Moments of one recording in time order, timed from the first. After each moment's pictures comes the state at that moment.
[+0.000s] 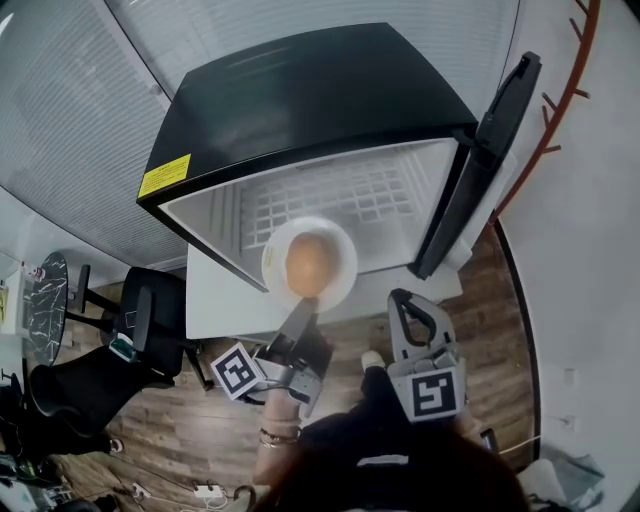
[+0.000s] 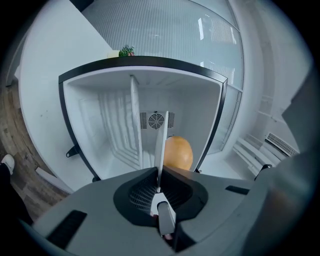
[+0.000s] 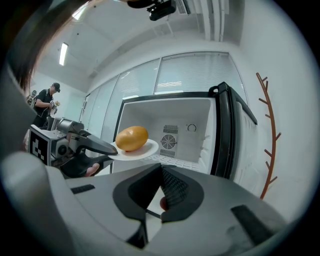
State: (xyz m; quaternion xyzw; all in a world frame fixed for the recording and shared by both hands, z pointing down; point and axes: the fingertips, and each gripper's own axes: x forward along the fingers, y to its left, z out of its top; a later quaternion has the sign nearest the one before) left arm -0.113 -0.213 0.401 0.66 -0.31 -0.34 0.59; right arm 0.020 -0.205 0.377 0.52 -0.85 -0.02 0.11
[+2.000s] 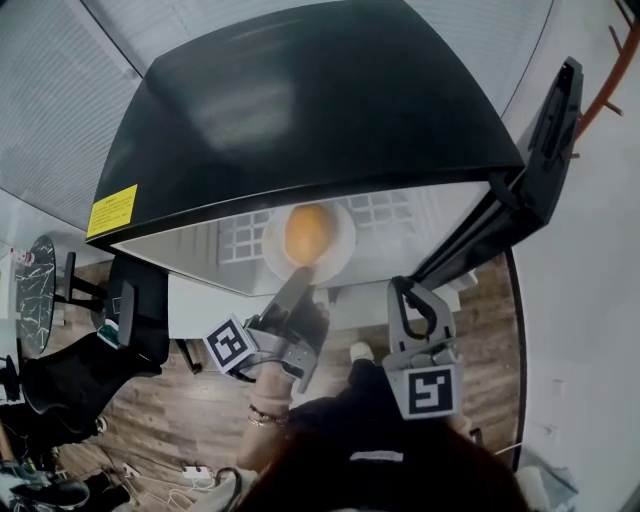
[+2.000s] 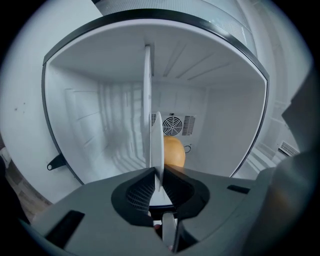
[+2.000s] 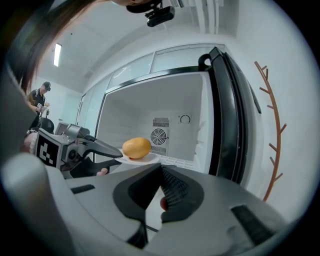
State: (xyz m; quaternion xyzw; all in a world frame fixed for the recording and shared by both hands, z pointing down) left arm -0.100 -0.308 0.433 0.62 -0.33 -0.34 0.62; right arm 0.037 -0.284 0.391 0.53 -0.84 -0.01 0.11
